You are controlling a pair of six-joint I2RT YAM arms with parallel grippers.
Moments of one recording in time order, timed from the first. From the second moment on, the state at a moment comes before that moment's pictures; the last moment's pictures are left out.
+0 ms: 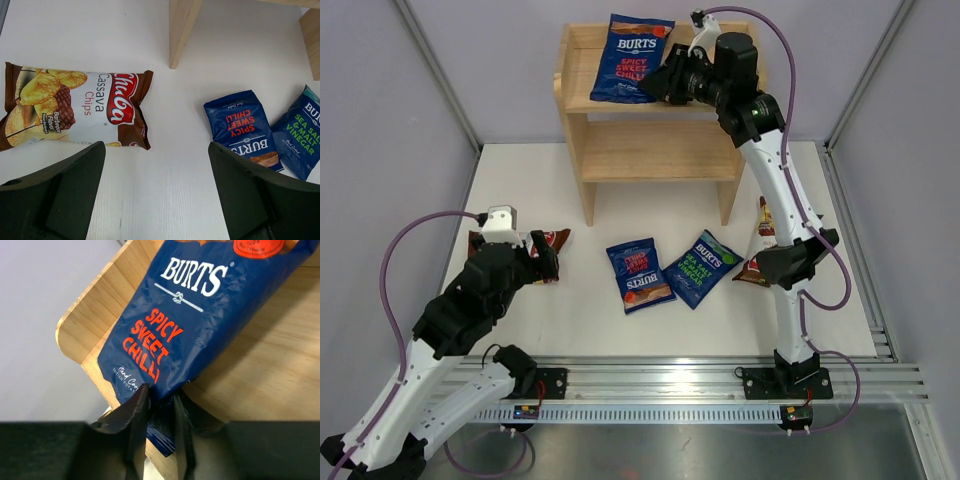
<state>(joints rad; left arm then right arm) -0.61 0.61 0.94 -0.81 -0.49 -0.40 0.43 2.16 2.68 -0.60 -0.43 0.50</state>
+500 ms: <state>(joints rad) -0.61 0.61 0.94 -0.81 -0.49 -0.40 0.47 2.10 2.62 -0.61 -0.48 0.46</state>
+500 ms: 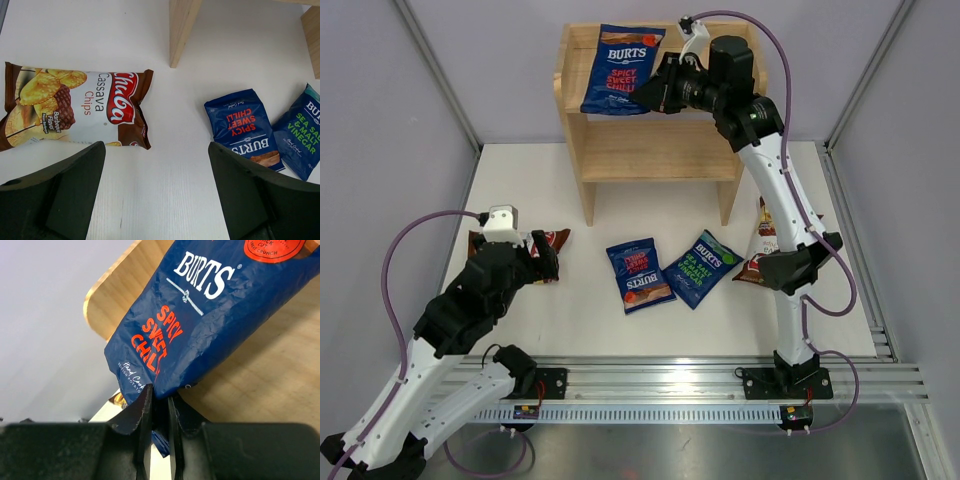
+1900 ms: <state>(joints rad) -0.61 0.62 0.93 -0.81 -0.47 -0.39 0.54 2.20 2.69 -0.45 -0.46 0.48</state>
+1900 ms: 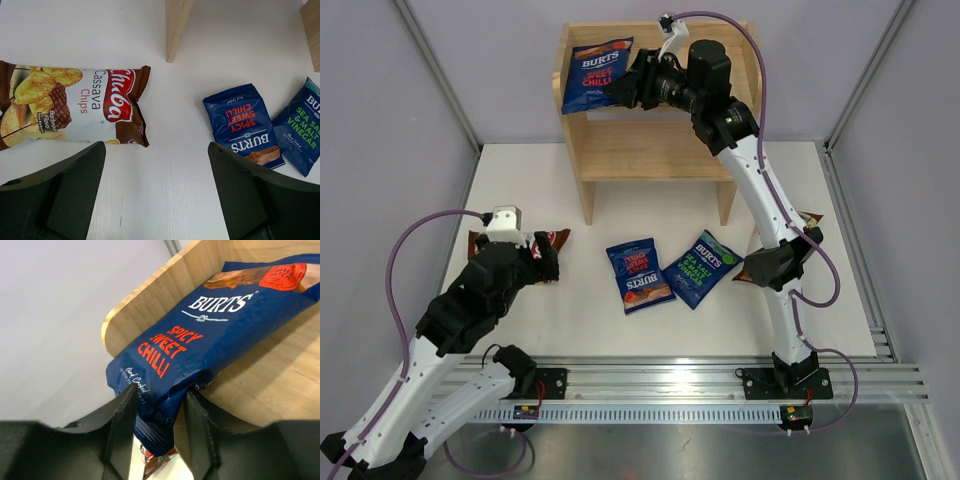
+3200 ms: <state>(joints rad) -0.61 0.71 0.76 -0.59 -0.21 -0.65 0.54 1.03 1.48 -0.54 -0.14 0.32</state>
